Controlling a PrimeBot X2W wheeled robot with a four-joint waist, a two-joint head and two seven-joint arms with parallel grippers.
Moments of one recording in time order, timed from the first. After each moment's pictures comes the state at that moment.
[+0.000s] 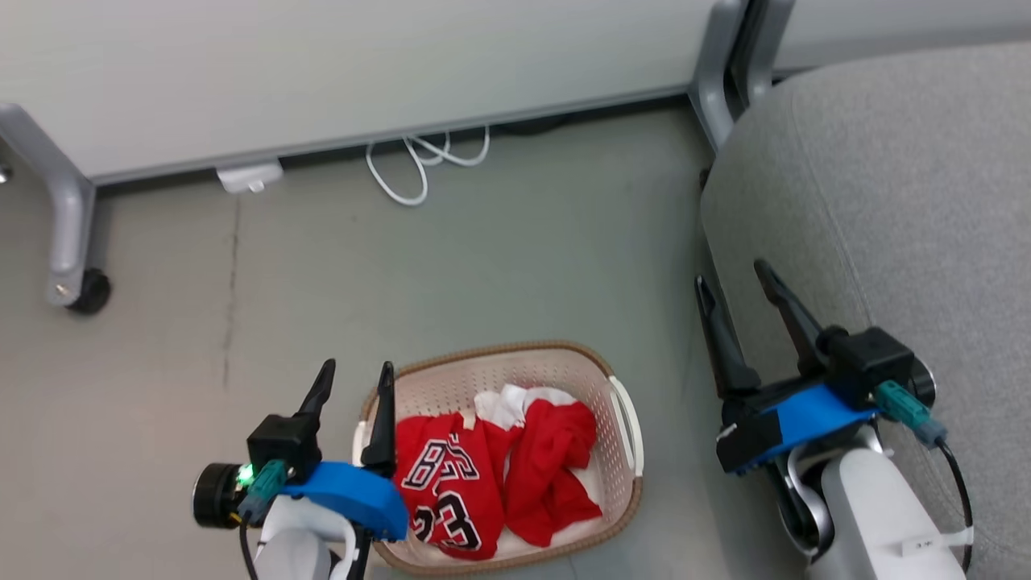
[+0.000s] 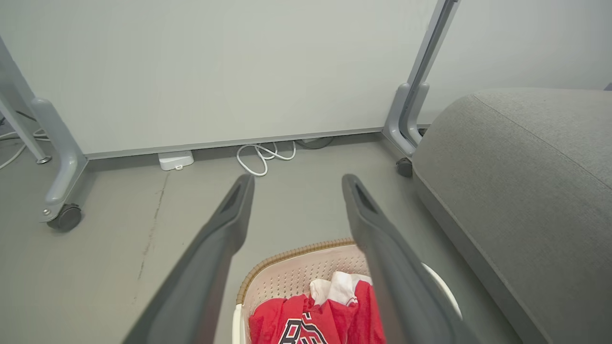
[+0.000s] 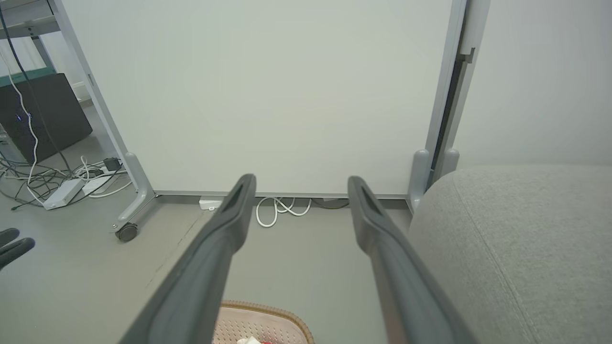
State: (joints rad) left arm -0.22 0.05 -0.19 0.51 -0.22 -0.08 -0.26; right arm -0.31 -0.05 0.12 0.31 0.12 0.13 -0.21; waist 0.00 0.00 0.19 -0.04
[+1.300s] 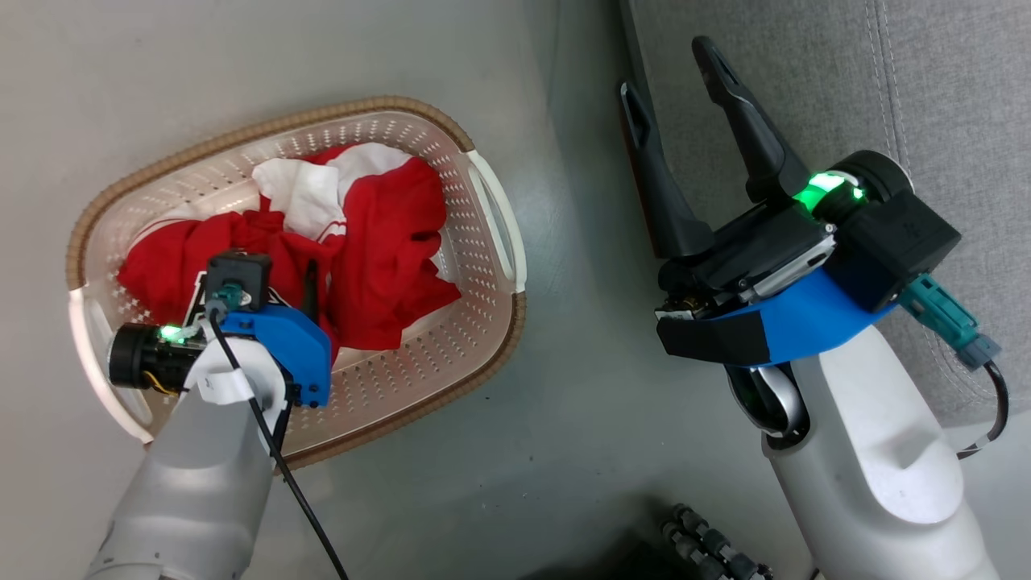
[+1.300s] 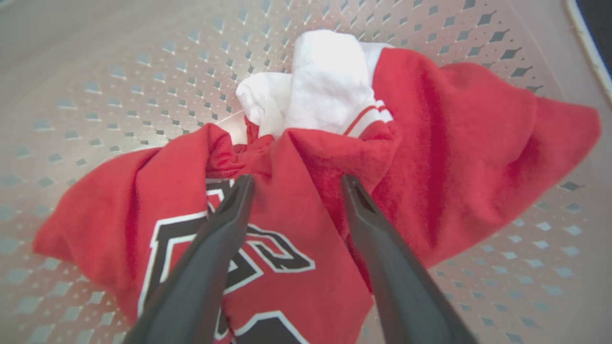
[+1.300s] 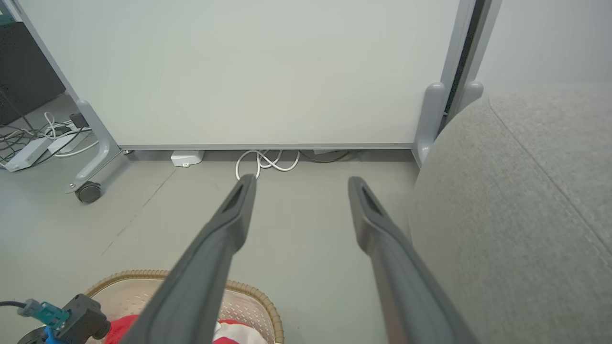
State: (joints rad) left arm -0.78 0.13 -0.34 1.19 -0.23 -0.07 -0.22; right arm -0.60 -0.05 0.30 0.09 0.22 0.13 -0.26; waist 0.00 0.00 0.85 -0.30
